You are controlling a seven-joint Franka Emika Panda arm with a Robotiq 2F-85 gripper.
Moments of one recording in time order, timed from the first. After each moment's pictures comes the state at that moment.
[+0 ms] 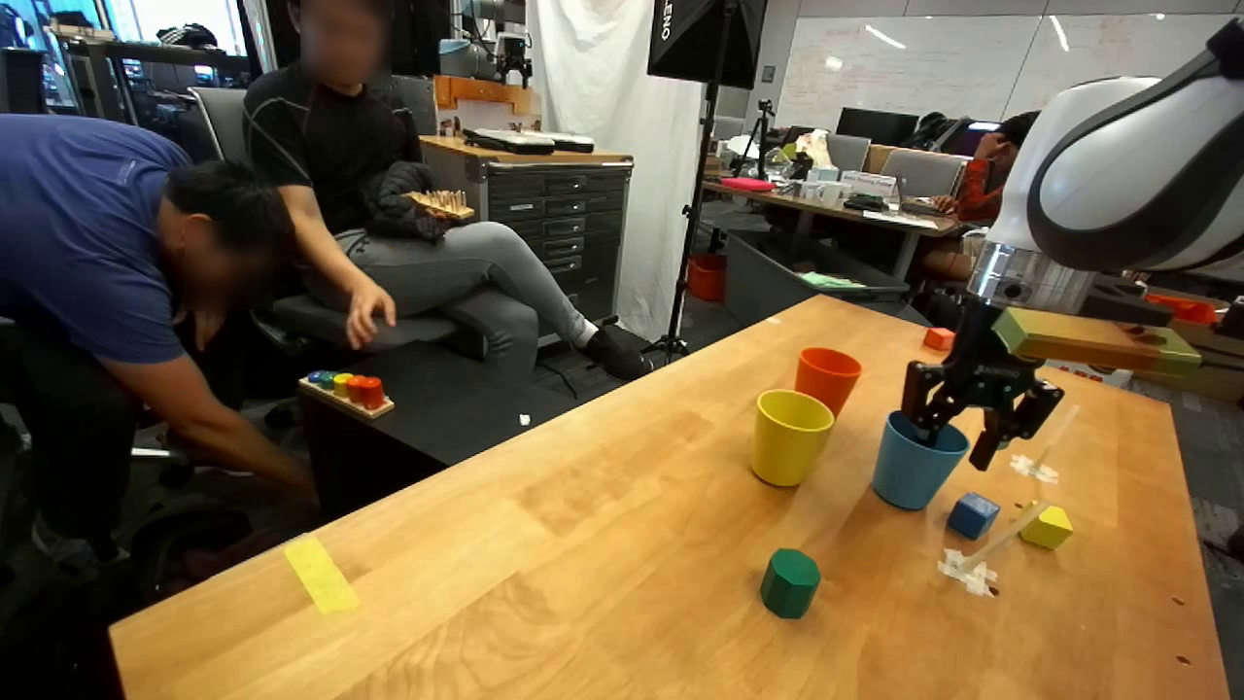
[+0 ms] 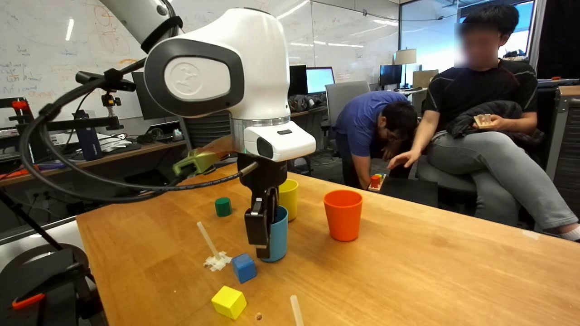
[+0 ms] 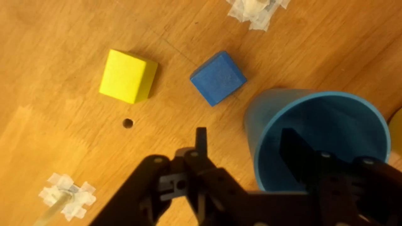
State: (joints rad) arm -0.13 0.28 -0.16 -2.33 0.15 2.55 0.40
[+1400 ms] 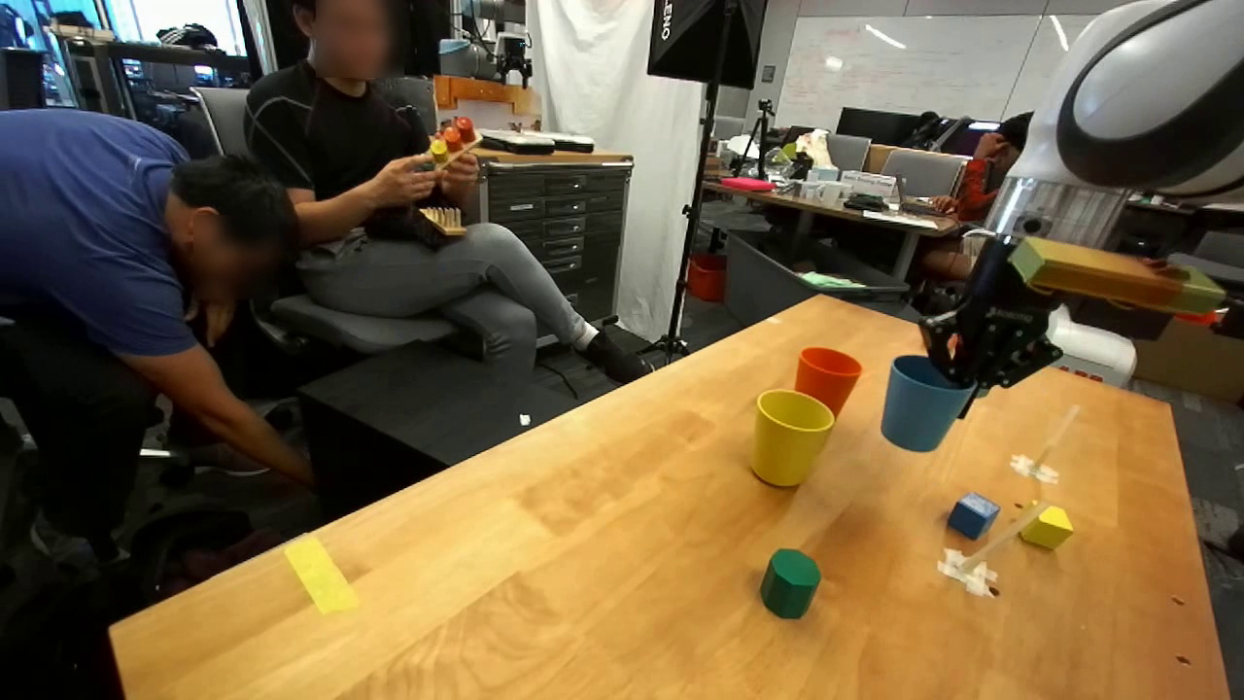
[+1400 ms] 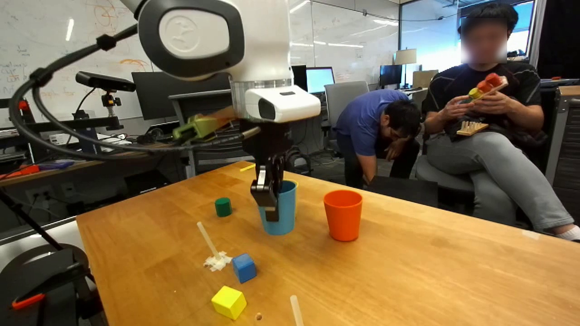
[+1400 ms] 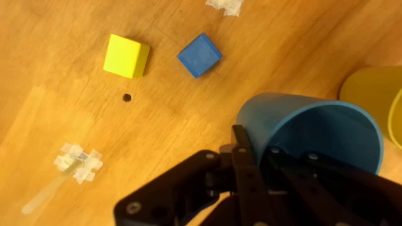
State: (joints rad) arm -0.13 0.18 -0.18 -2.30 0.16 2.48 0.41
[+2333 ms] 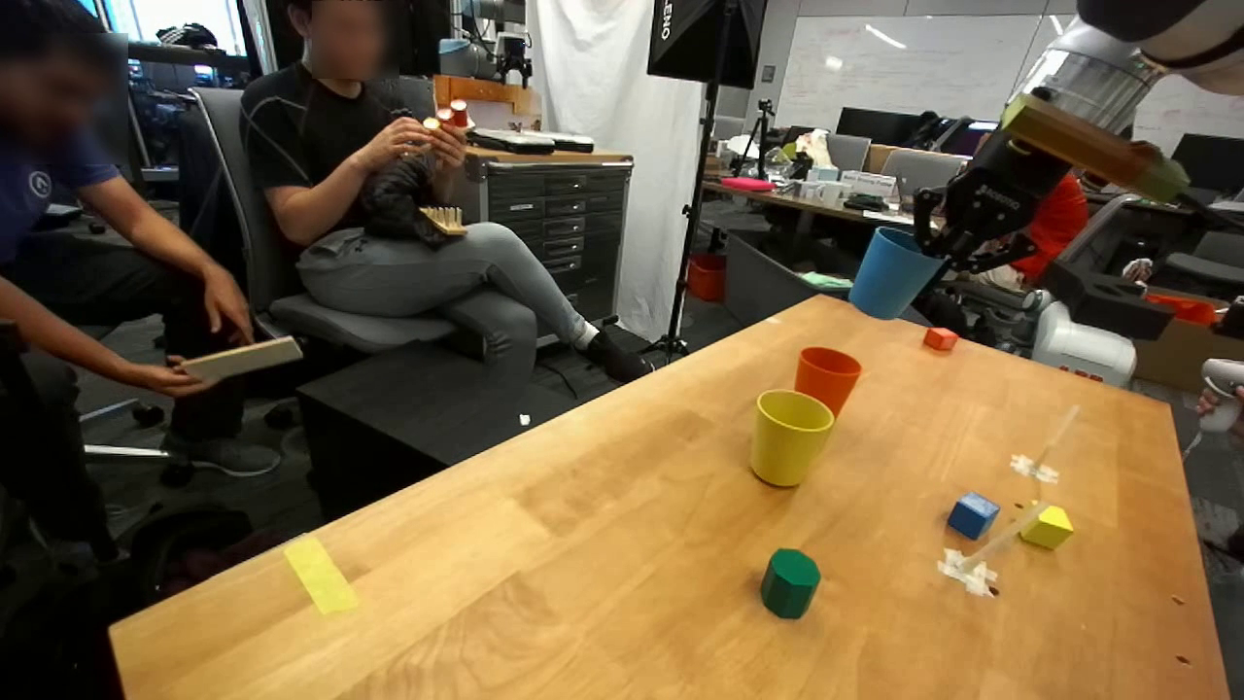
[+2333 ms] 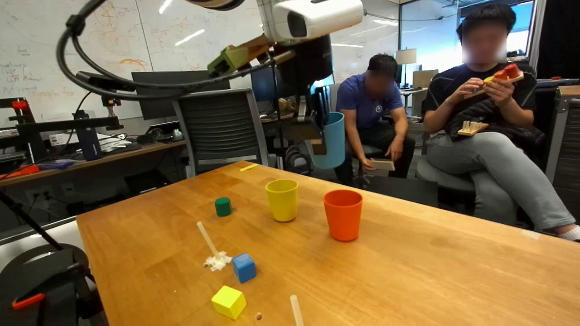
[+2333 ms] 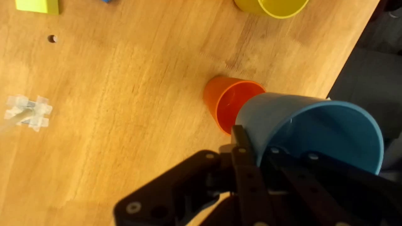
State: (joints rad) arm -0.18 0.14 -0.19 -2.14 0.36 2.47 0.44
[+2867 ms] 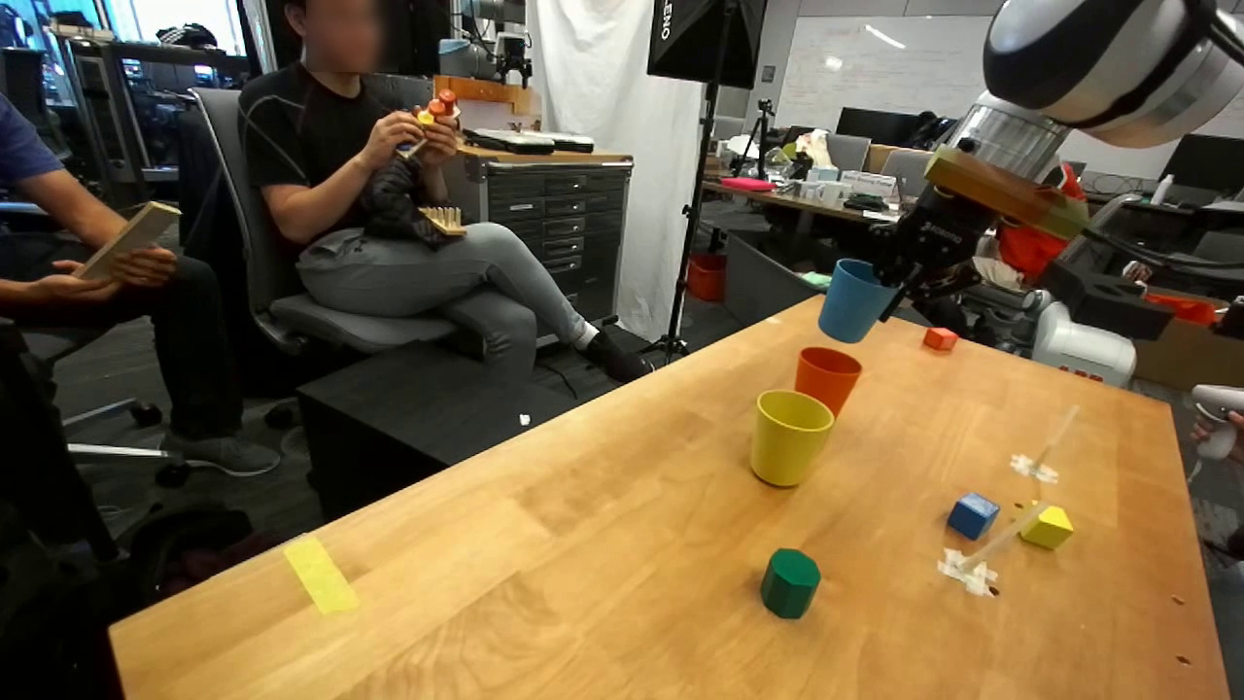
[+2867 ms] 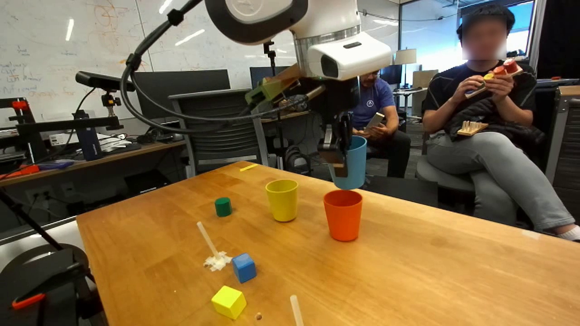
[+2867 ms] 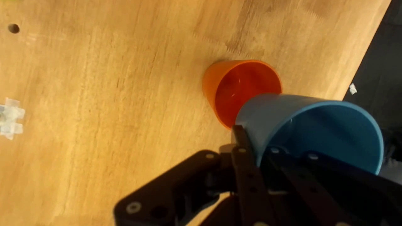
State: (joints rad) arm -0.18 0.32 -0.19 -2.00 0.37 2.48 0.52
